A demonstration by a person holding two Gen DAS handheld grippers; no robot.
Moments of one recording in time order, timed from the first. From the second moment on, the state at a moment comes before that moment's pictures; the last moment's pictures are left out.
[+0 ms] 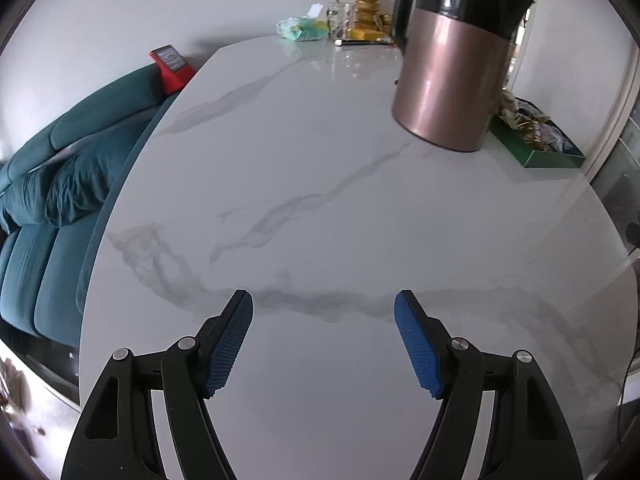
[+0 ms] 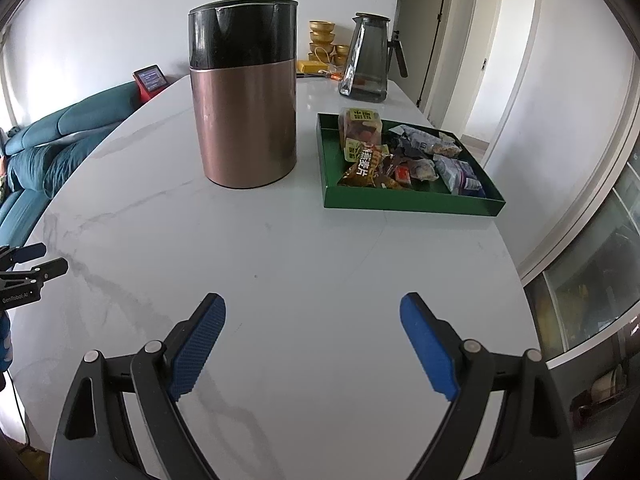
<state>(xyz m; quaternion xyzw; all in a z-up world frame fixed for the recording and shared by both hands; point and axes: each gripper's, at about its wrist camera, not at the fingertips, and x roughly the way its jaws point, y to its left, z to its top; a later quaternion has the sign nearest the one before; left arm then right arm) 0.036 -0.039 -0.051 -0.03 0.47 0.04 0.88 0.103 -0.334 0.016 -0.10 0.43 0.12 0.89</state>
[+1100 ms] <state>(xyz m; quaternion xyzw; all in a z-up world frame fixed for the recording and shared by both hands) 0.050 -0.096 -0.032 0.03 0.45 -0.01 0.89 0.090 -0.383 0.014 -0.07 0.43 0.08 0.89</state>
